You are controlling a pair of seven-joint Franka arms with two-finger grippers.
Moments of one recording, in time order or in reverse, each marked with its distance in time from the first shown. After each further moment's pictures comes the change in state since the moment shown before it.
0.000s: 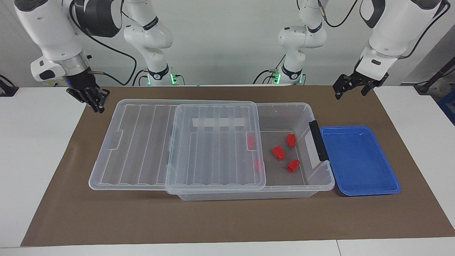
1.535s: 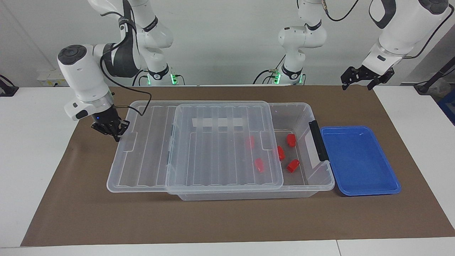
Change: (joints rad) left arm 0.014 -0.127 0.107 -0.233 0.000 0.076 0.227; right arm 0.099 0.089 0.007 -0.173 0.003 0.311 -0.078
